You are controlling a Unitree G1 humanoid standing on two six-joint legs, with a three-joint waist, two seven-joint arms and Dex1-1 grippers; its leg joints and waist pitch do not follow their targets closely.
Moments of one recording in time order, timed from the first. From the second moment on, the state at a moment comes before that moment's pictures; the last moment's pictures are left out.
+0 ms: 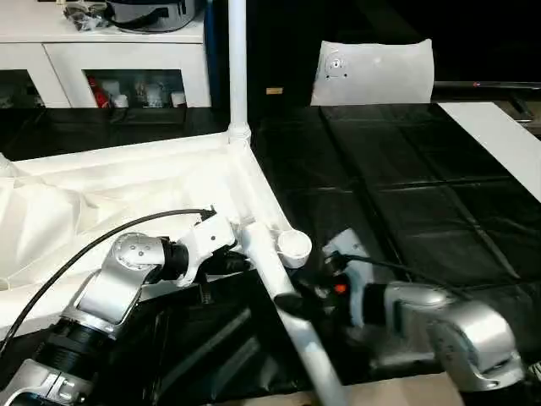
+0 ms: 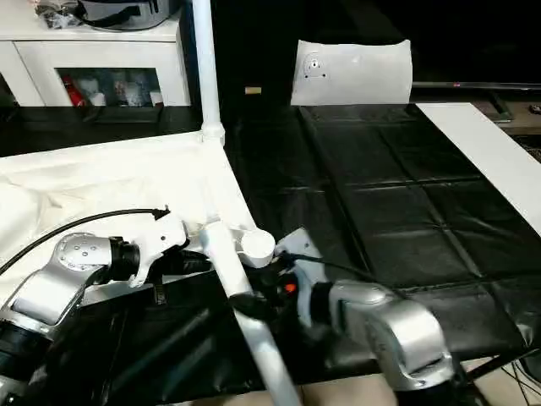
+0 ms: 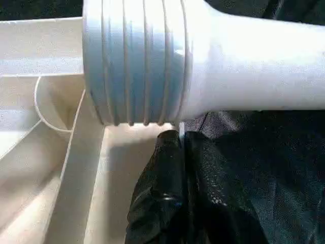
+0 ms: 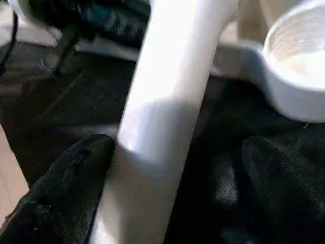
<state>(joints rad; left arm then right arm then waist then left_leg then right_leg) -0.37 0.51 -0.29 0.17 0.00 0.33 -1.02 -0.16 -0.33 0.24 -0.27 0.44 1.04 0.61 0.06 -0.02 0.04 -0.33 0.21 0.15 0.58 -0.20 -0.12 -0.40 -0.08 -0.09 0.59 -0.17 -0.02</state>
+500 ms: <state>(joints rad) -0.39 0.51 -0.29 0.20 0.00 0.31 -1.02 -0.19 -0.26 0.21 -0.18 0.47 1.07 0.59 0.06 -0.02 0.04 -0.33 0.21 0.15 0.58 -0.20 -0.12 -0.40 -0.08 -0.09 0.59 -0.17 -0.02</state>
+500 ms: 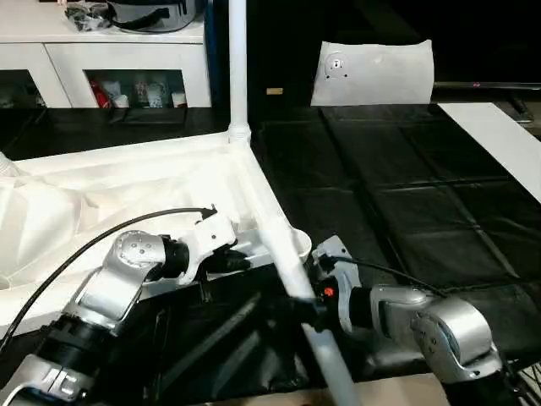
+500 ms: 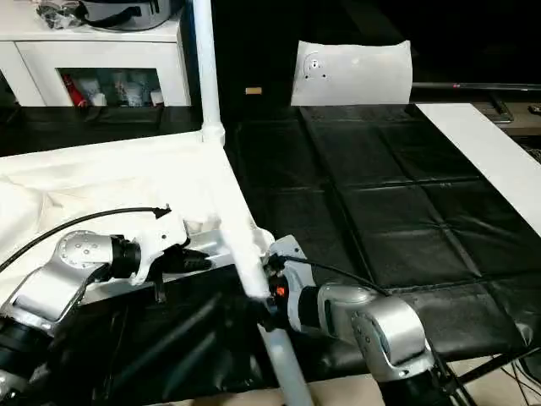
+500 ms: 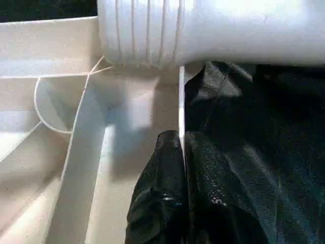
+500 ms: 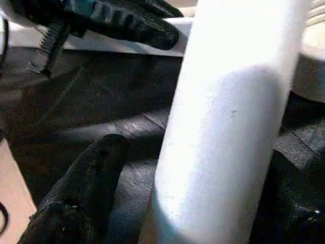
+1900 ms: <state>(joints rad) -0.36 0.36 -0.03 -0.13 -0.43 0.61 -0.94 -0.48 0.04 -0.28 -0.05 0.68 0.85 0.34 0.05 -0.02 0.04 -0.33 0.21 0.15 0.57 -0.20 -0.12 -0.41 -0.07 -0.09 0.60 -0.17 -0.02</state>
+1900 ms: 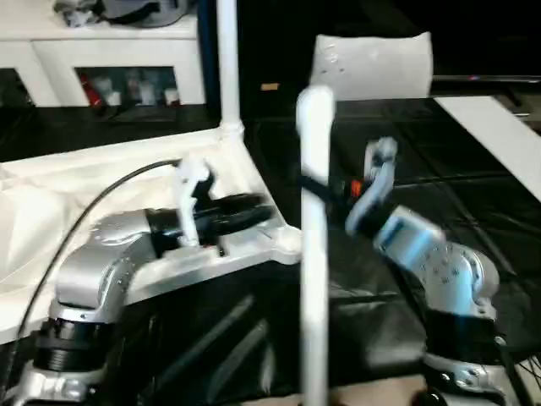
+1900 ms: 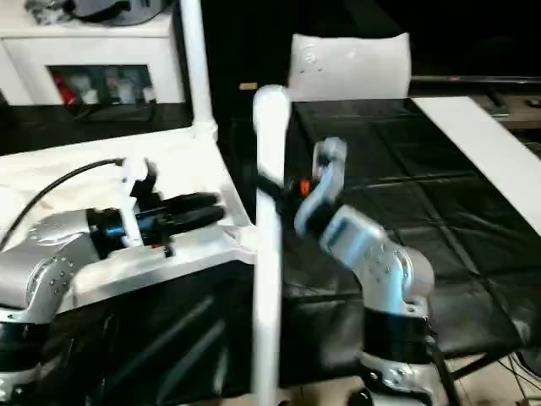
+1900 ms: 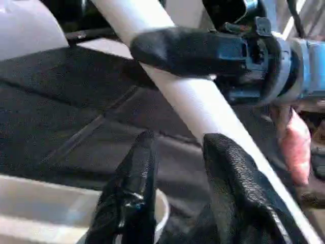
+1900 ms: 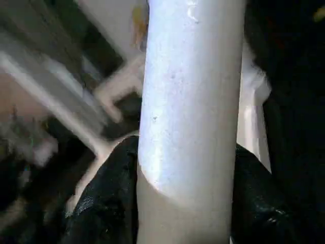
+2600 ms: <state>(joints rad) -0.32 0.32 -0.20 -0.13 -0.30 0.61 -0.79 -0.60 0.14 -0.36 -0.02 0.74 0.54 0.28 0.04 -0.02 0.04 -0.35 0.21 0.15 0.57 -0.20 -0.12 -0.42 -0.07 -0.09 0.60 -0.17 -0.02</state>
